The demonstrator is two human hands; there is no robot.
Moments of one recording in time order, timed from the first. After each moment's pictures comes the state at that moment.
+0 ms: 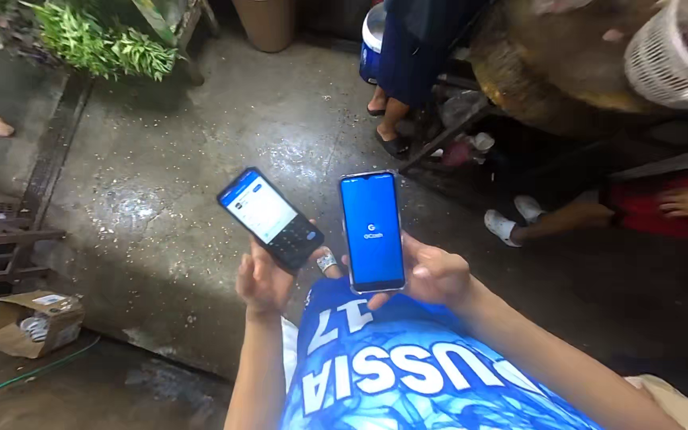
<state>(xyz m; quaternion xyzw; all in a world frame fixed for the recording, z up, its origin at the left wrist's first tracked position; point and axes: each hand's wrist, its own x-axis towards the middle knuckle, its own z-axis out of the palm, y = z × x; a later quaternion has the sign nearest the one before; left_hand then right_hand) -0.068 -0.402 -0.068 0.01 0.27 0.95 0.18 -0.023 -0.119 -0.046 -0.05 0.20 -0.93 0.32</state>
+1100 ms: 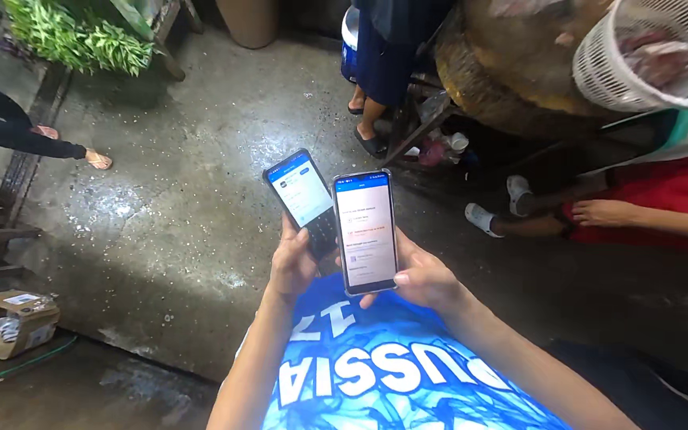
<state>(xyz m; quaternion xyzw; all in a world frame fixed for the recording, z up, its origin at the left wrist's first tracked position) -0.043 -0.248 -0.062 0.04 0.32 0.91 0.25 0.018 -0.022 -0.037 -0.06 0.27 -0.93 0.25</state>
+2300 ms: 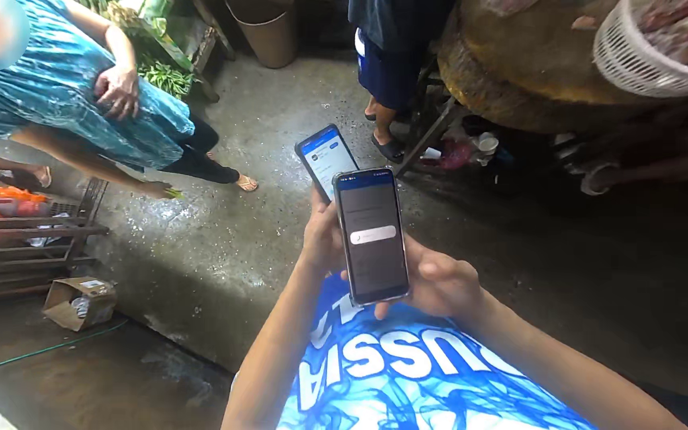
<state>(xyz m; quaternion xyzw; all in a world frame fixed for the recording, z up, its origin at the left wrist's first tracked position) -0.037 -0.127 -0.025 0.03 0.45 0.86 0.23 0.047 0.058 -0.019 -0.11 0.13 -0.94 0.29</state>
